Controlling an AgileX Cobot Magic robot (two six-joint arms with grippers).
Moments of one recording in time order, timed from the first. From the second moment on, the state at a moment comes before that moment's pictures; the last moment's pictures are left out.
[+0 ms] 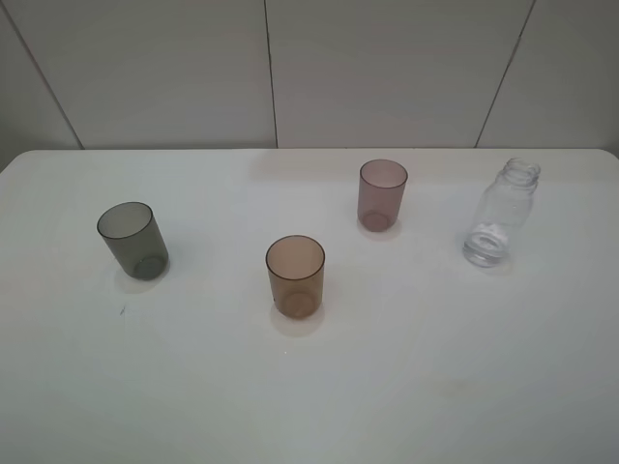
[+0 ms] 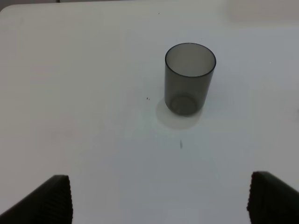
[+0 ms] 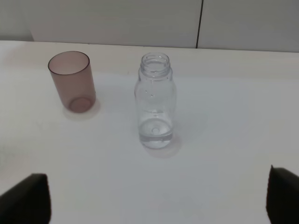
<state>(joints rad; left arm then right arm) -0.09 -0.01 -0.50 0.00 1.06 -0.02 0.03 0.00 -0.52 0.00 1.06 -0.01</state>
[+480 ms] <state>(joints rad) -0.09 -0.01 -0.50 0.00 1.06 -0.02 0.03 0.00 -0.52 0.00 1.06 -0.01</state>
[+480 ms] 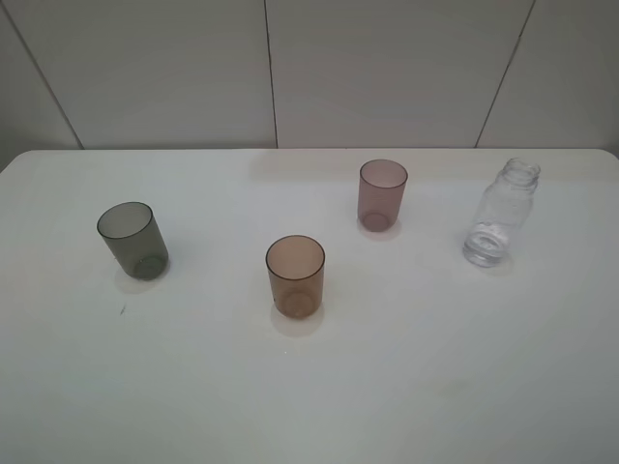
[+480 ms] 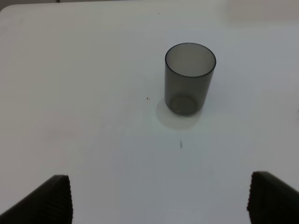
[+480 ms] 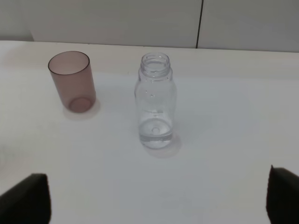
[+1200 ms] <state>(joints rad) -0.09 -0.01 -0.50 0.00 1.06 -0.02 0.03 0.00 -0.52 0.00 1.06 -0.01</state>
